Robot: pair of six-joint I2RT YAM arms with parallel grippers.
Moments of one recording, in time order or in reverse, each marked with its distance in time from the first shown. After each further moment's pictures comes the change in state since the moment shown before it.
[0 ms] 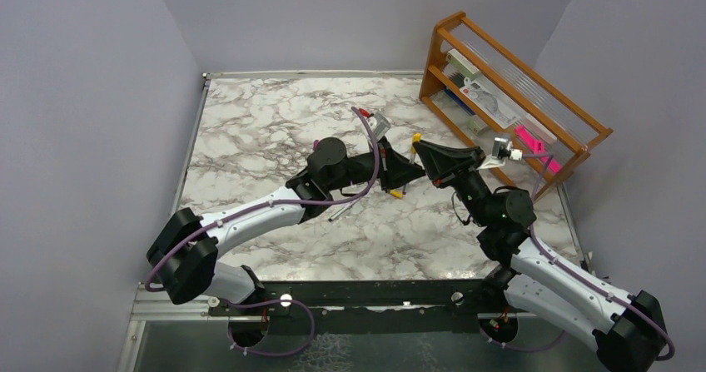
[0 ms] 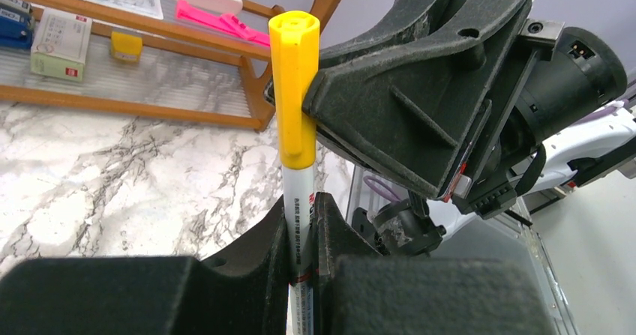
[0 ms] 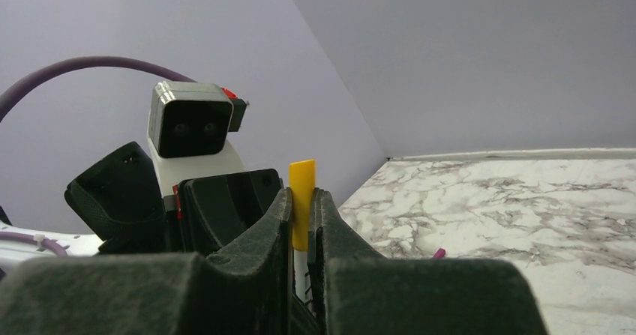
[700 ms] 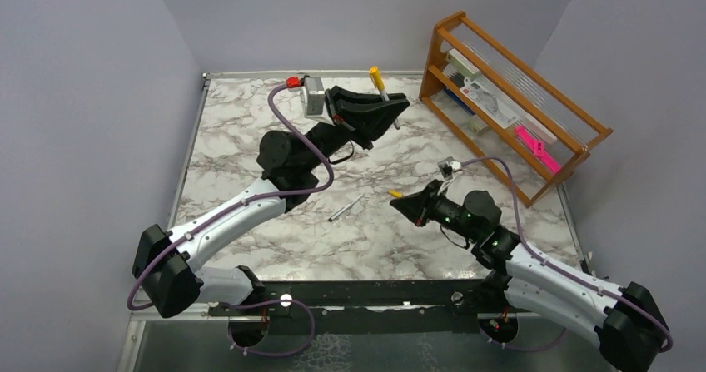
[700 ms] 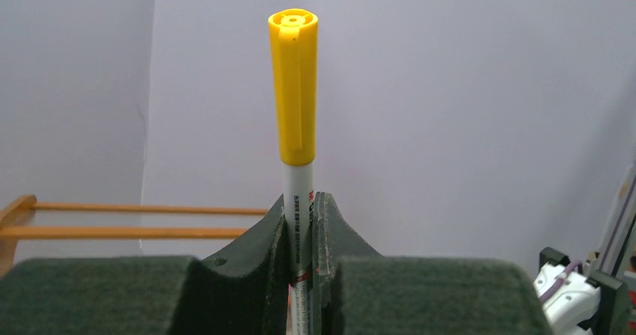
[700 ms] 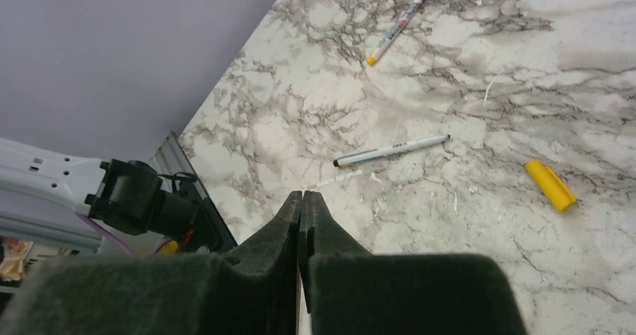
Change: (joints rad) left arm 0.067 -0.096 0.171 0.354 -0.122 0.065; right arm 0.049 0.013 -0.126 -0.387 -0.201 0.039
